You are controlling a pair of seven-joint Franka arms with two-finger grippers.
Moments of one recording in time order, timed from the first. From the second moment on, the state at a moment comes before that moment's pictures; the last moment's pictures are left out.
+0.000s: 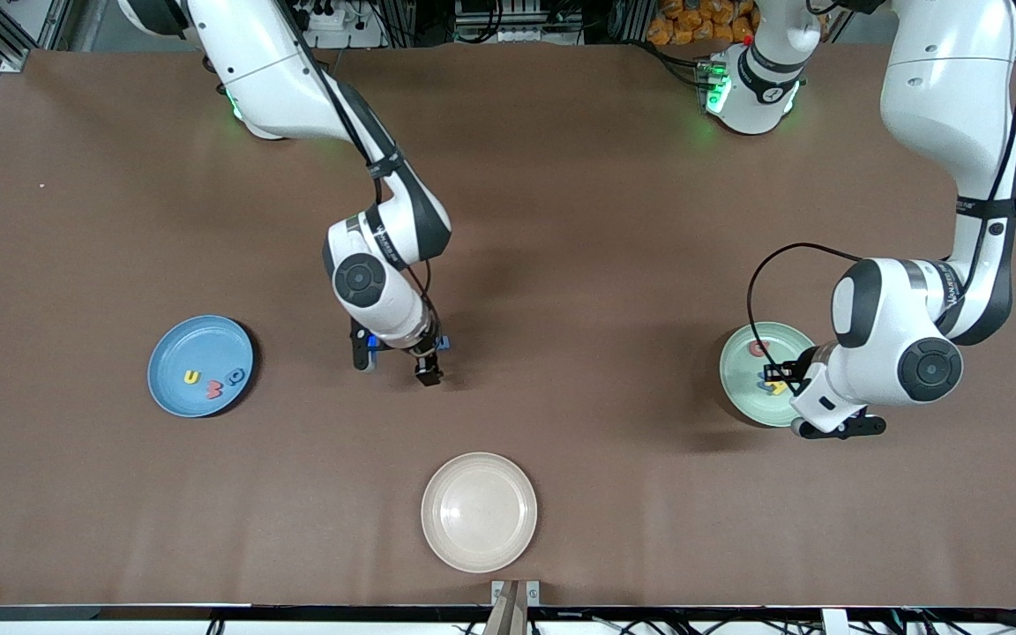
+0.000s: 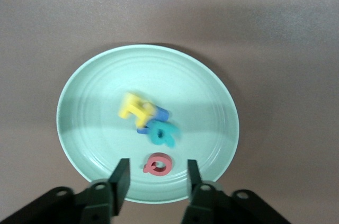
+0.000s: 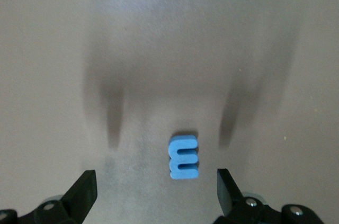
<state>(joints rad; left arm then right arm) -0.14 0.61 0.03 -1.58 -0.04 1.96 -0.14 0.68 0.68 -0.11 -1.72 0.29 2.45 1.80</state>
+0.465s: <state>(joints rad) -0.14 0.60 0.03 -1.59 -0.04 1.96 -0.14 0.68 0.73 -0.10 -1.72 0.19 2.46 1.90</state>
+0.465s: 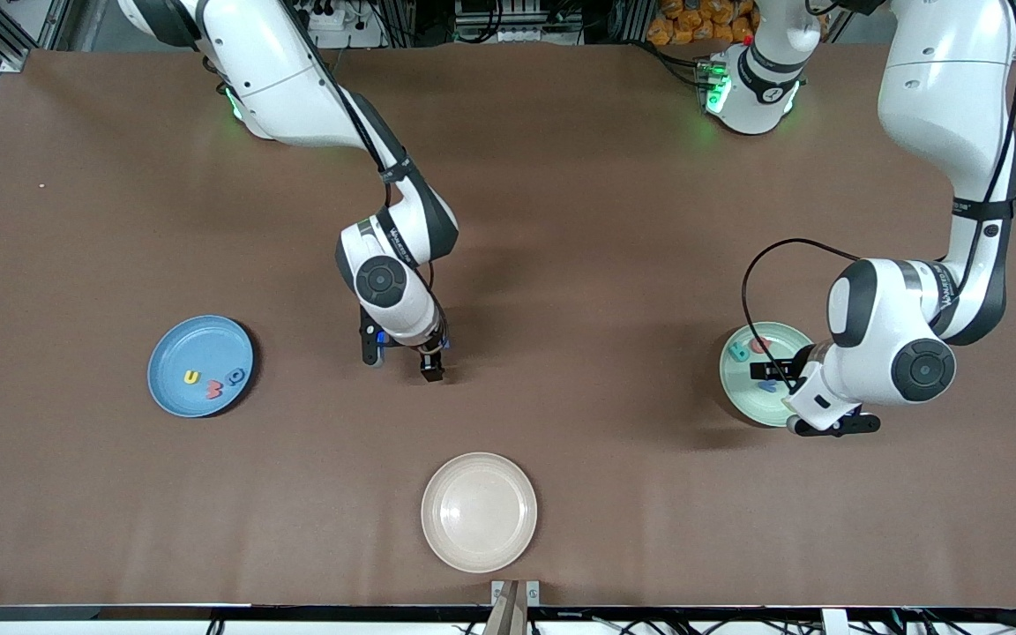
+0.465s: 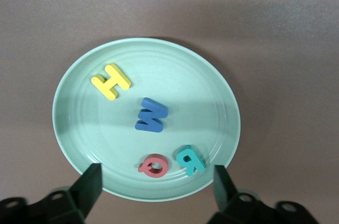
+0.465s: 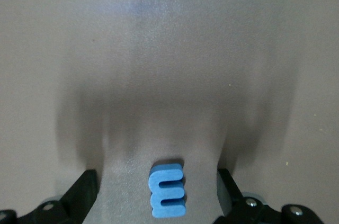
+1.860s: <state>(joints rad) -0.15 0.12 0.00 -1.46 -0.02 1.62 -0.08 0.68 0.72 -0.09 -1.71 0.13 2.44 1.90</state>
